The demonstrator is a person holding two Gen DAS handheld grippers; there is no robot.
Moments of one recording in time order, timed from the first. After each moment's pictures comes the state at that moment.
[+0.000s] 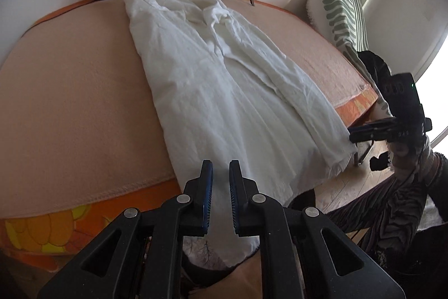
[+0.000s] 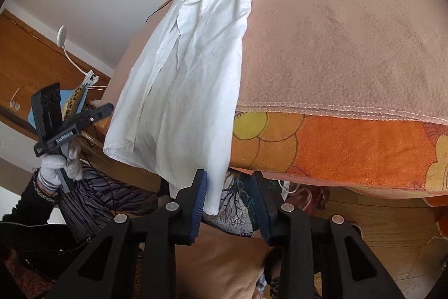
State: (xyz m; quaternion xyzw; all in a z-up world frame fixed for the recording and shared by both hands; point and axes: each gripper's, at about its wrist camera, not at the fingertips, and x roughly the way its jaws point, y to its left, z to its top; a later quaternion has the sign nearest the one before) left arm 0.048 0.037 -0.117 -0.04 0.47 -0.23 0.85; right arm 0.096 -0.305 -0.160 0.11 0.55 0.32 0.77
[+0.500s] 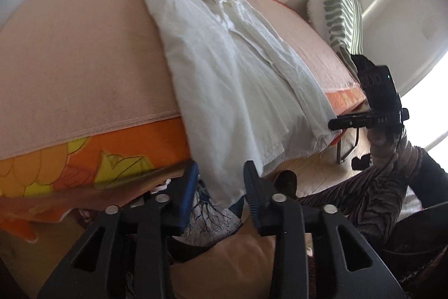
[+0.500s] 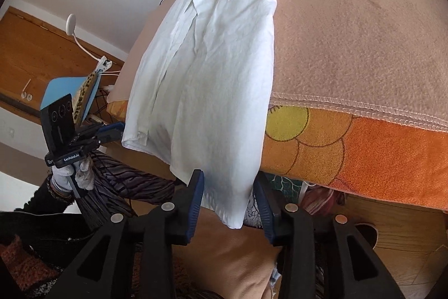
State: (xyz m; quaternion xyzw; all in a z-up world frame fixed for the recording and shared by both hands) left arm 0.015 0.073 -0.121 -0.11 0.50 -0.23 0.83; right arm 0.104 -0.289 -0.176 0.12 0.58 0.36 0.72
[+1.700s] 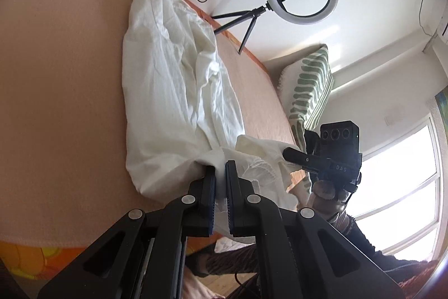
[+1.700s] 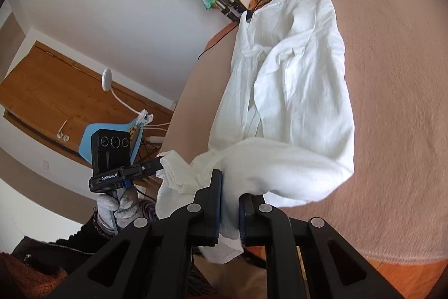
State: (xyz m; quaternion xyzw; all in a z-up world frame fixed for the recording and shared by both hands) left arm 0.126 0.092 -0.083 -0.32 0.45 -0.29 0.78; right arm 0.181 -0.254 -0.096 0.21 0.49 0.41 0.74
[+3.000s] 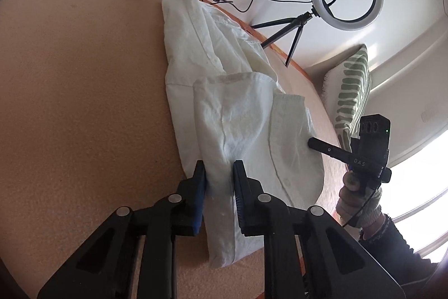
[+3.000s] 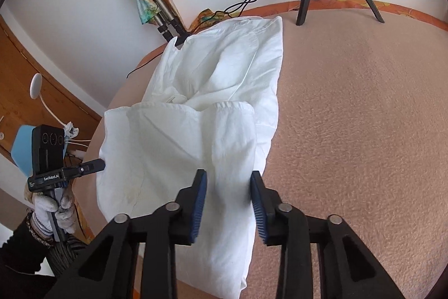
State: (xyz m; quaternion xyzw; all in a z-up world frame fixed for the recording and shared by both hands) left arm 0.210 0.109 -0.120 -0.24 0.46 -0.23 0.82; right arm 0.276 -0.248 -0.126 0.09 0.48 0.29 0.83
